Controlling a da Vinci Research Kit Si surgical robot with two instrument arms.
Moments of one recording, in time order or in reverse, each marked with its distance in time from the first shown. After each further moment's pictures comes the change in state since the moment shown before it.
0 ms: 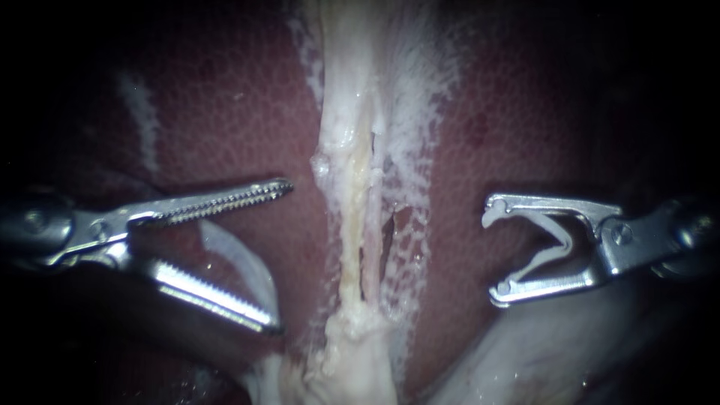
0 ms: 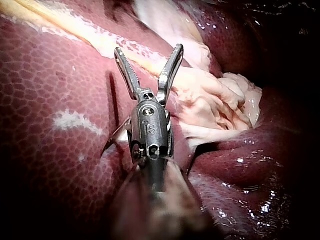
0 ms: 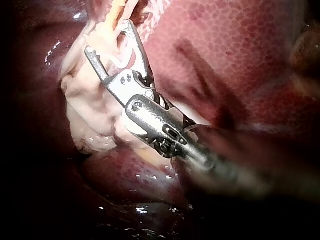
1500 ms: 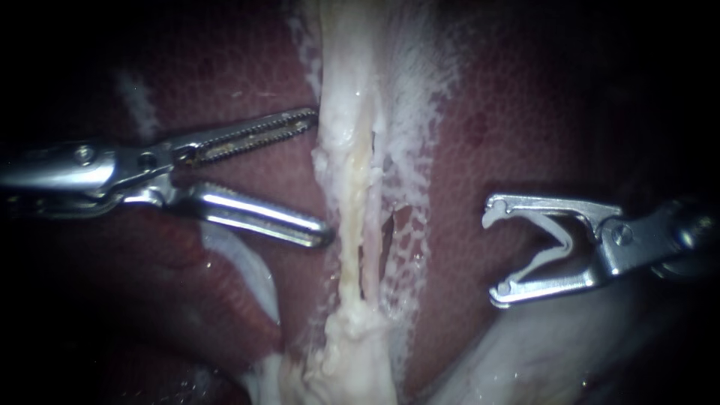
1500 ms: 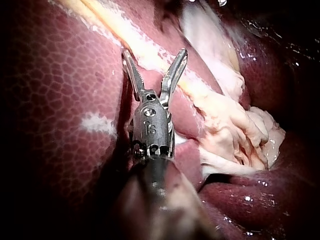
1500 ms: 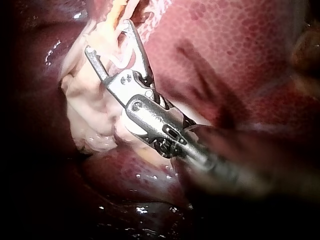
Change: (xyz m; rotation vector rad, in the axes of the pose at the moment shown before) right arm 0.000 0.000 0.000 0.001 0.000 0.000; left arm 0.000 0.006 0.004 -0.193 0.039 -0.191
